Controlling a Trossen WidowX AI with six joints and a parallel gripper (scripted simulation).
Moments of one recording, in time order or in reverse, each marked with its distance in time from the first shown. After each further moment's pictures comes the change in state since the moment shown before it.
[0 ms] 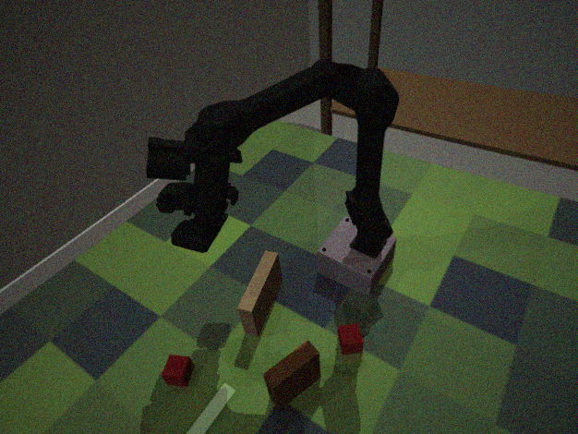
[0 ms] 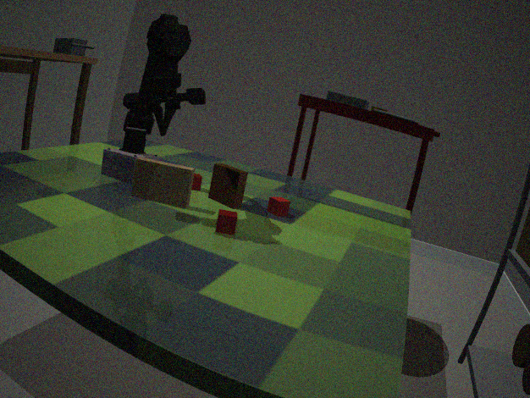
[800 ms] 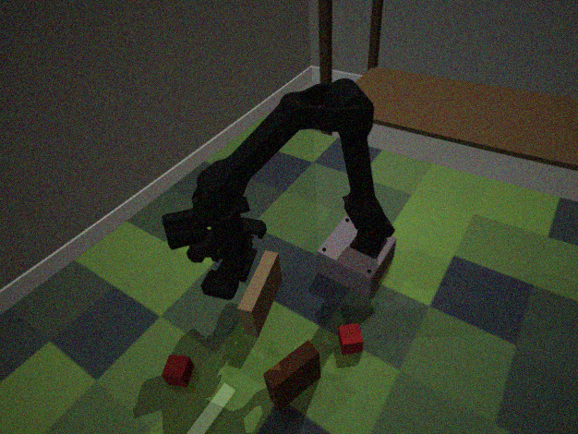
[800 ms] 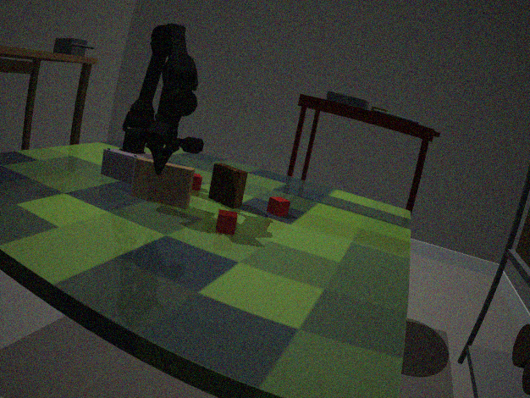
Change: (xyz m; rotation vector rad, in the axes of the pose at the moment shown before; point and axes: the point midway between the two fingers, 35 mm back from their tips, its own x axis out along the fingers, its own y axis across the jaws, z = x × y) arm 0.084 -0.018 -0.073 0.128 0.241 -0.224
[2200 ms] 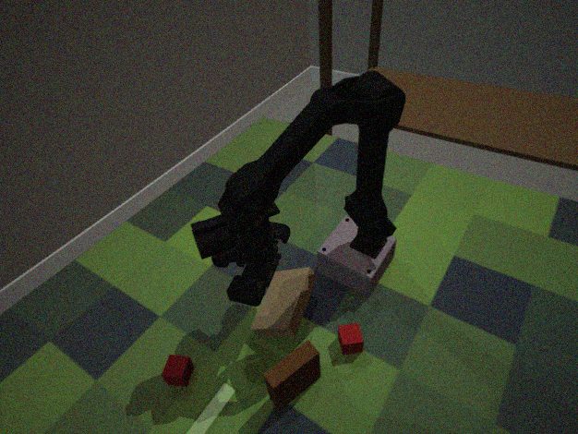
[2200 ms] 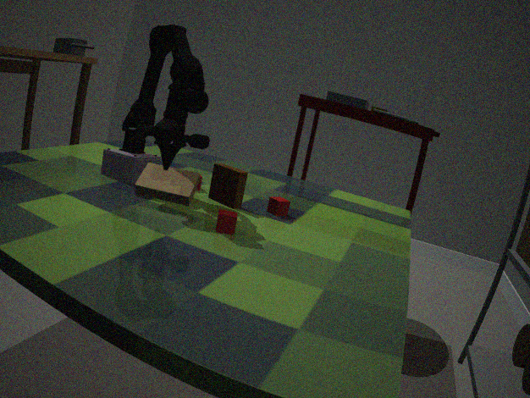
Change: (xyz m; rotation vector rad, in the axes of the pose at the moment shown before) arm -0.001 0.002 -0.054 0.000 -0.010 0.003
